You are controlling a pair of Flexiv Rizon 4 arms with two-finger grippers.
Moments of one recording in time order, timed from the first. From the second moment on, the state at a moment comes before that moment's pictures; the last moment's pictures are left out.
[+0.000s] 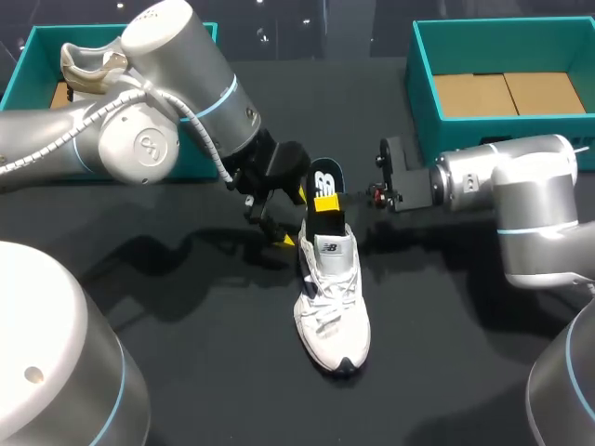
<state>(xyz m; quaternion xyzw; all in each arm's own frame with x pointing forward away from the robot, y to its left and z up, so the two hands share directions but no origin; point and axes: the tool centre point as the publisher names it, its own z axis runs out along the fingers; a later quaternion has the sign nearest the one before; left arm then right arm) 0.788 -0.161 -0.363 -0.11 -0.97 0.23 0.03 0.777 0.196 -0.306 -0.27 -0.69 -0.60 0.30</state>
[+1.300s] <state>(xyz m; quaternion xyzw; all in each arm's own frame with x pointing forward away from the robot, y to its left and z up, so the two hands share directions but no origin) 0.788 -0.160 -0.363 -0.11 -0.97 0.23 0.03 0.771 0.192 -0.309 -0.28 -0.70 -0.58 0.30</state>
